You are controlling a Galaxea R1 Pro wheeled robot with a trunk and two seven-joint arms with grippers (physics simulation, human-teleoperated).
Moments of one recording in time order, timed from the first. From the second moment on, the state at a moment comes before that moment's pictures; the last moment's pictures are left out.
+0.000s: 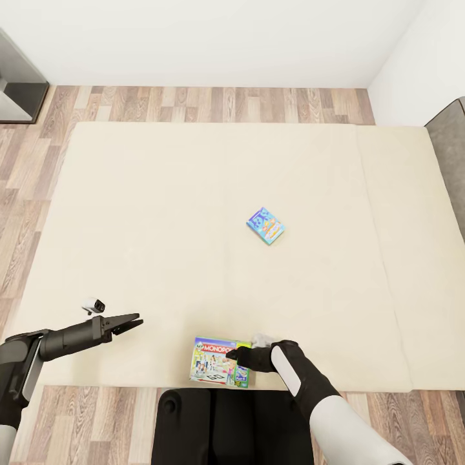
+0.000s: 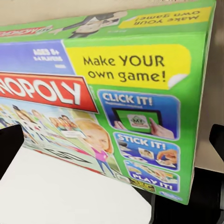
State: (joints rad) left arm -0.52 0.29 0.36 -1.13 0.07 1.00 -1.57; right arm -0.67 0.16 0.17 -0.64 -0.48 0.68 0.08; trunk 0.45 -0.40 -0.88
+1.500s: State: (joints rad) left arm -0.52 0.29 0.36 -1.13 0.07 1.00 -1.57; right arm -0.67 0.16 0.17 -0.64 -0.48 0.68 0.08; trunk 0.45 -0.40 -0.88
